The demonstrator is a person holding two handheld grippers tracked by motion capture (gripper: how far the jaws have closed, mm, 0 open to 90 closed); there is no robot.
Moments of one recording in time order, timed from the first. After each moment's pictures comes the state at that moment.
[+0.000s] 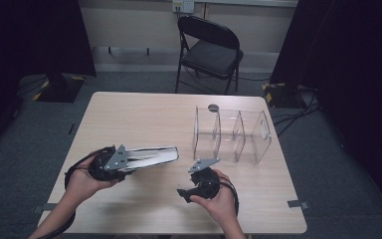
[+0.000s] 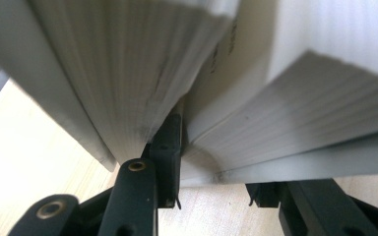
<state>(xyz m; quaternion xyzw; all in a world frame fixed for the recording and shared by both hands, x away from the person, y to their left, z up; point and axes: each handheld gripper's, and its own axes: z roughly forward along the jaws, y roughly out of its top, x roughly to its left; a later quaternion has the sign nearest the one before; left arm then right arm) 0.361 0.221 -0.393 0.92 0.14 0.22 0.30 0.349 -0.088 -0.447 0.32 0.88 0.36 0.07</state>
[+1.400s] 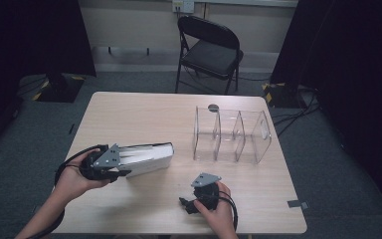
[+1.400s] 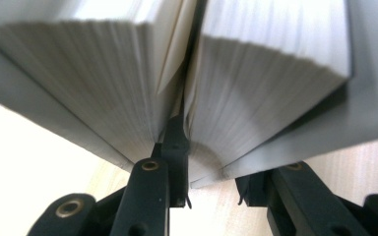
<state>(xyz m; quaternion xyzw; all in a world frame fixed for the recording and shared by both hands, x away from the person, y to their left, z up) 0.352 0.234 -0.373 0.93 0.12 0.16 0.30 0.336 -0.096 -0.501 0.31 0.86 0.37 0.14</state>
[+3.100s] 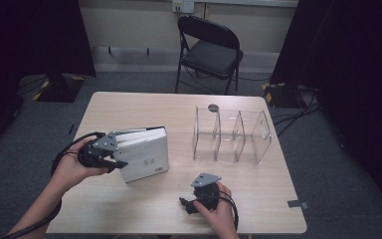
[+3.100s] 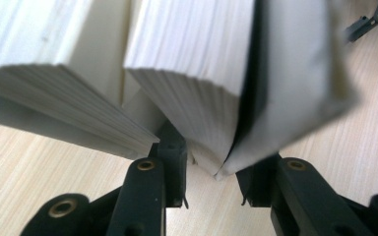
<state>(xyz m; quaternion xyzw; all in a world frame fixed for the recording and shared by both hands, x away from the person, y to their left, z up) 0.379 0.245 -0.360 0.93 0.19 0.13 0.29 0.336 -0.096 -0.501 0.31 0.86 0.37 0.14</state>
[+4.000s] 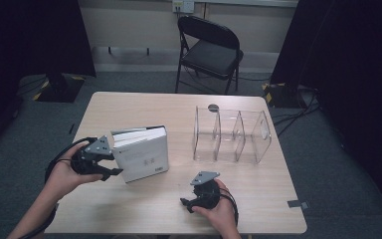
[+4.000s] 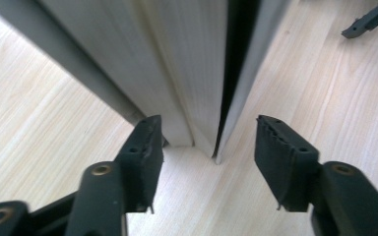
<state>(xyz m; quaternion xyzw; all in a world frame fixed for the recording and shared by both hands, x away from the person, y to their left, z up) 0.369 0.263 -0.376 0.92 0.22 0.13 0.30 0.342 -0.096 -0.493 0.29 0.88 0.35 0.10</state>
